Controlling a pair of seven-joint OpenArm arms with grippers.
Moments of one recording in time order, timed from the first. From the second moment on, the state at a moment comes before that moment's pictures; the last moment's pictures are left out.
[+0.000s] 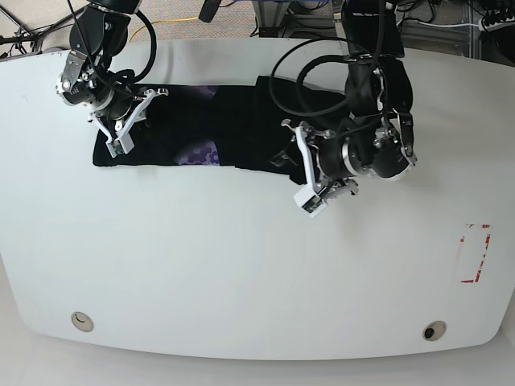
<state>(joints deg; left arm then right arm) -5.6 3.8 -3.8 102.1 -30.5 -42.8 83.1 -11.8 7.2 26.9 95.2 24.1 41.3 -63.1</state>
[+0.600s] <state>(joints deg) 1.2 -14.9 -14.0 102.2 -31.2 -42.8 82.0 -11.7 7.4 26.9 108.2 41.9 41.0 -76.6</state>
